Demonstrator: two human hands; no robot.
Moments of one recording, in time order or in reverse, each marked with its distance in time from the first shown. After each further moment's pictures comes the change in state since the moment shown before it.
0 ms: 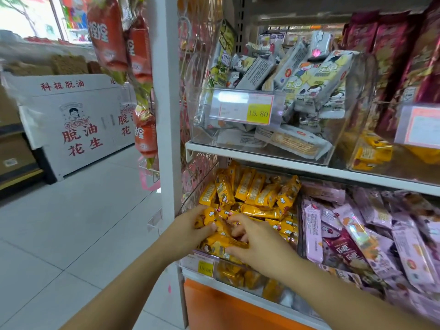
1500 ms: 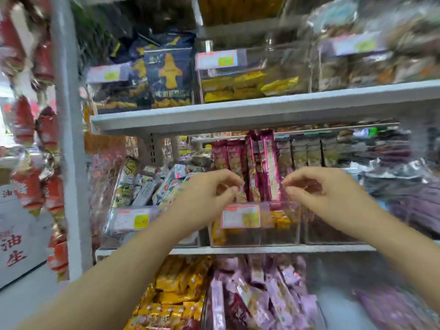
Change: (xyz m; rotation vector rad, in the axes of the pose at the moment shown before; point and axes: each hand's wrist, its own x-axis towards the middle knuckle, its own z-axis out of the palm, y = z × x) left_hand -0.004 0.334 0.013 0.222 0.139 0.758; right_hand -0.195 0.023 -0.297 -0.070 0.794 -0.144
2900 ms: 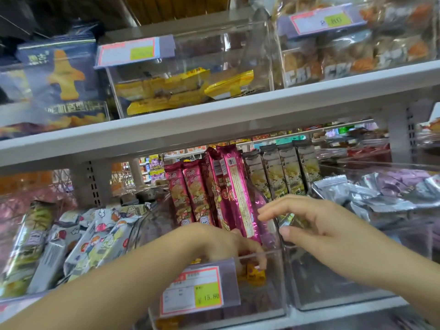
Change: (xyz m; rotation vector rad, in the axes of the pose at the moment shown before) left_hand 0.136 -0.014 0.100 0.287 -1.077 -0.113; right_hand 0.026 0.078 -0.007 0.086 -0.173 0.076
